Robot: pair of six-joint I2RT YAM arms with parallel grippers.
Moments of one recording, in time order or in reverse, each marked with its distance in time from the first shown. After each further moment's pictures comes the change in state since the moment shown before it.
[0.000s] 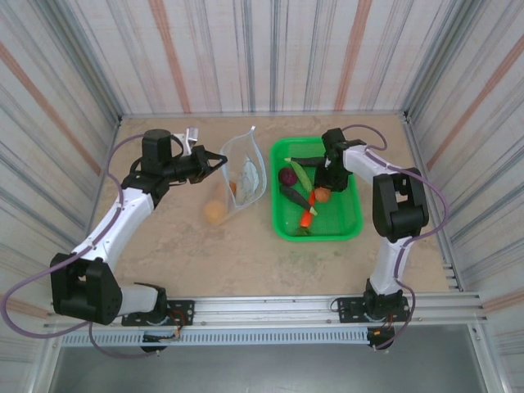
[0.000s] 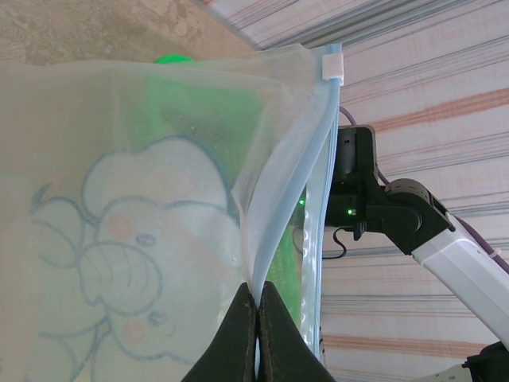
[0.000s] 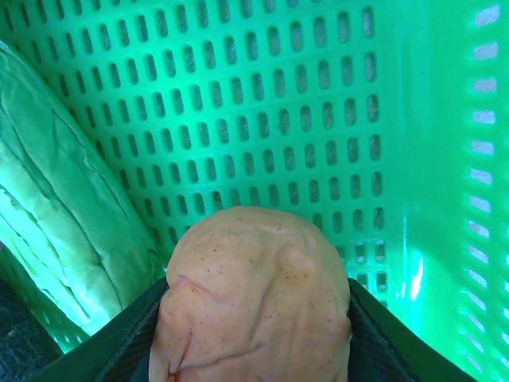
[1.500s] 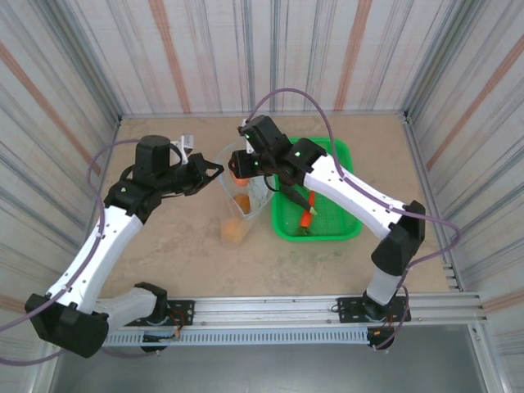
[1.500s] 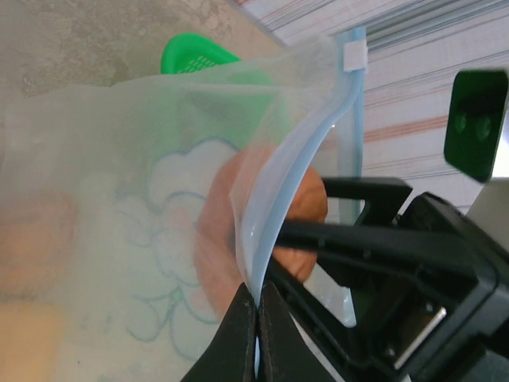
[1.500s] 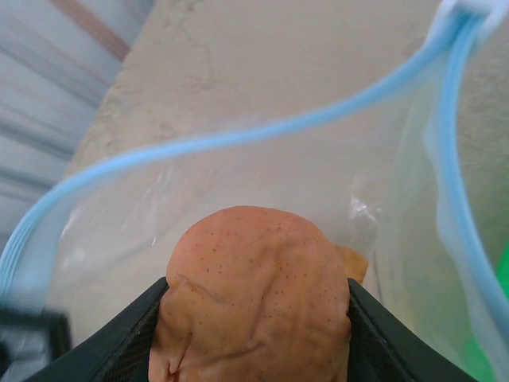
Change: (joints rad) left arm -0.135 -0.191 0.100 -0.347 -0.245 -0.051; right arm 0.617 -0.175 0.413 0.022 0.108 0.120
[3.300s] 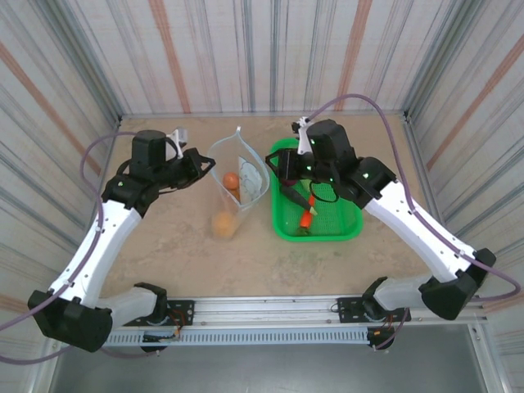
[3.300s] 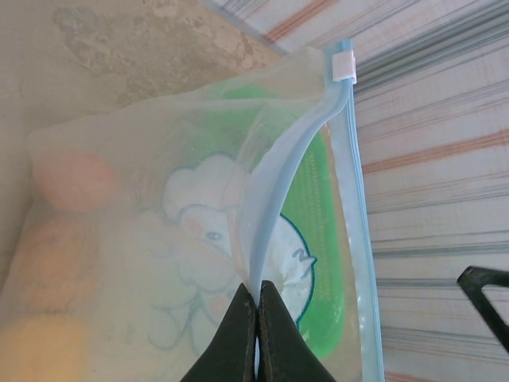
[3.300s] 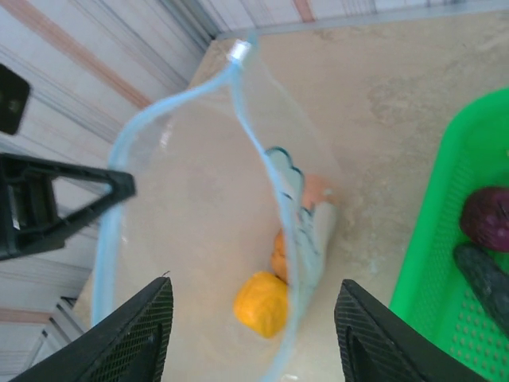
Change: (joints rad) left arm 0.054 0.026 0.049 -0.045 -0.077 0.126; right arm -0.142 -0.473 -0.379 0.101 -0.124 0.038
